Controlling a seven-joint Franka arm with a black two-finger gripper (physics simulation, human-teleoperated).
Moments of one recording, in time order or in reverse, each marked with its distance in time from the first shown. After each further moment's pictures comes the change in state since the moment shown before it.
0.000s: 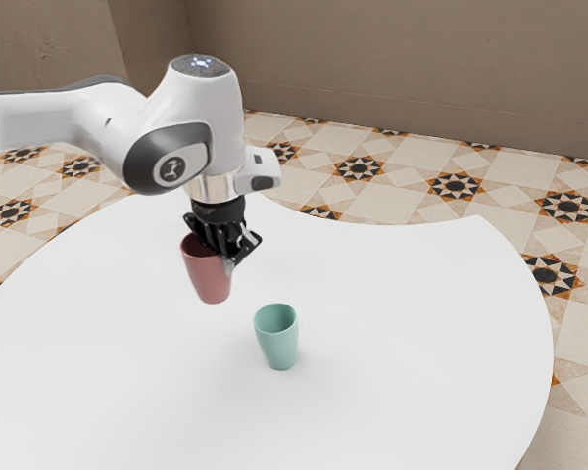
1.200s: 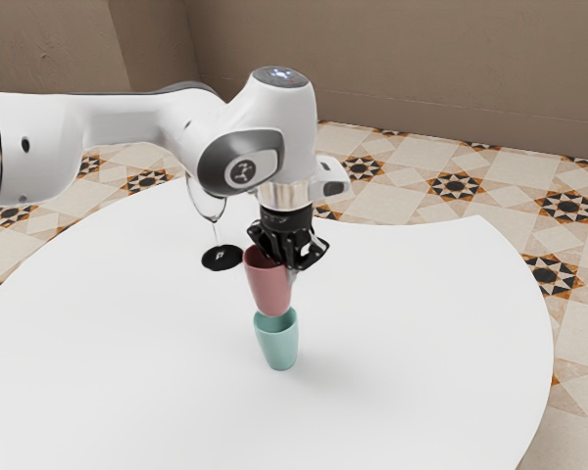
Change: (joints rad) arm -0.012 0.295 -0.117 0.245 0.092 -0.040 -0.261
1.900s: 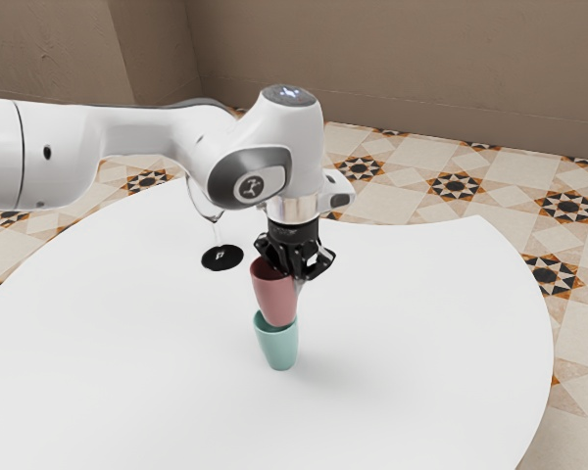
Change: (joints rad) arm -0.004 0.061 0.002 0.001 0.035 0.046 -0.083
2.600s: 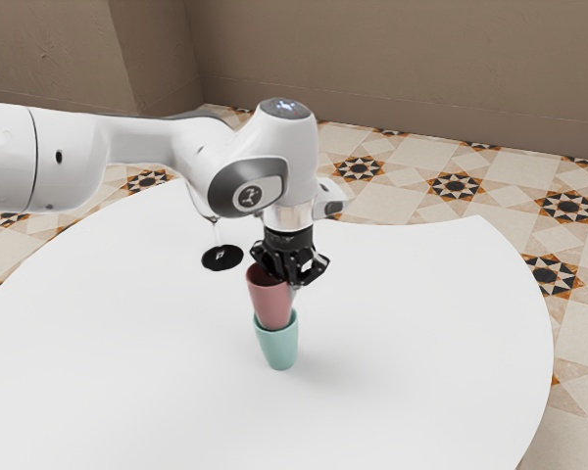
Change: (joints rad) arm 0.000 0.037 0.038 -0.013 0.012 0.035 -0.024
